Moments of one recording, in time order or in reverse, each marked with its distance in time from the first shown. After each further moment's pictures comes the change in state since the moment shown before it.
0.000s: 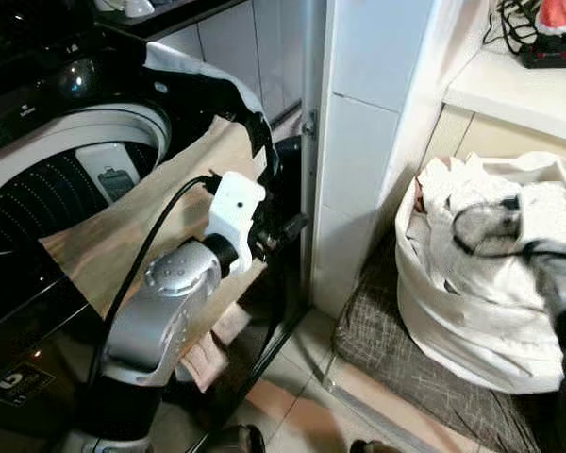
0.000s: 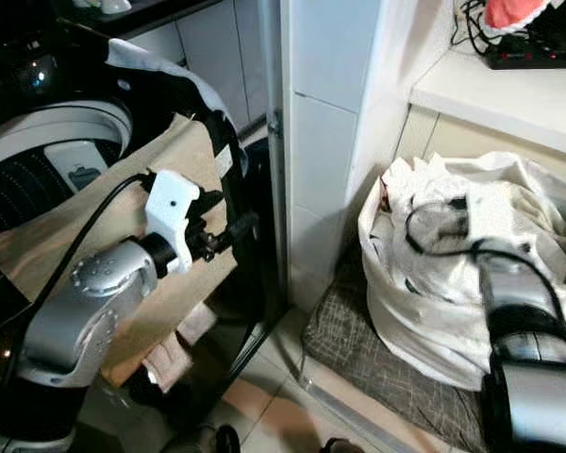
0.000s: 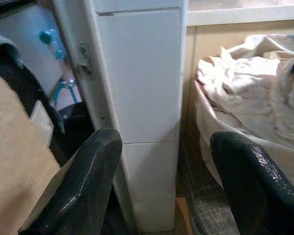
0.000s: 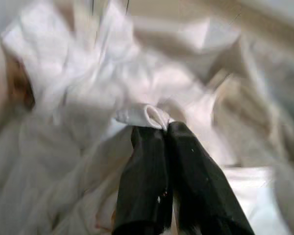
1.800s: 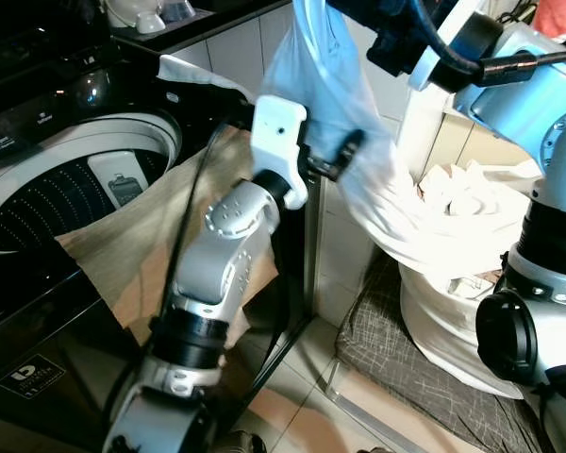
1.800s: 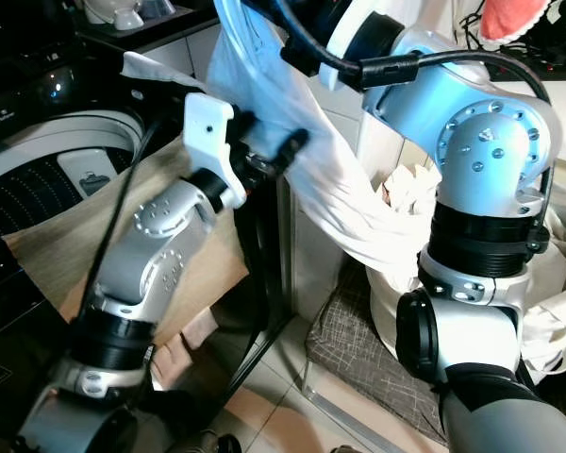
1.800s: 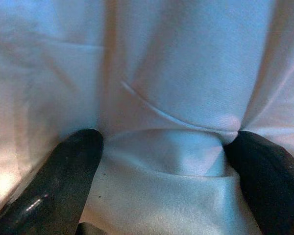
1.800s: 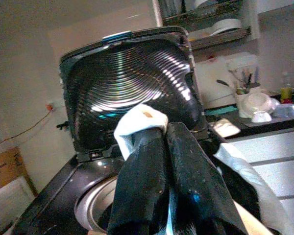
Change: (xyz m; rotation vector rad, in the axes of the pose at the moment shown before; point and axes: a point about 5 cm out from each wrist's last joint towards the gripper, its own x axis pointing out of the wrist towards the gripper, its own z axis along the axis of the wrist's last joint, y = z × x) left arm 0.059 -0.008 0.063 -0.074 -0.273 0.108; right arm -0.162 0.116 0.258 0.438 -0.624 1.229
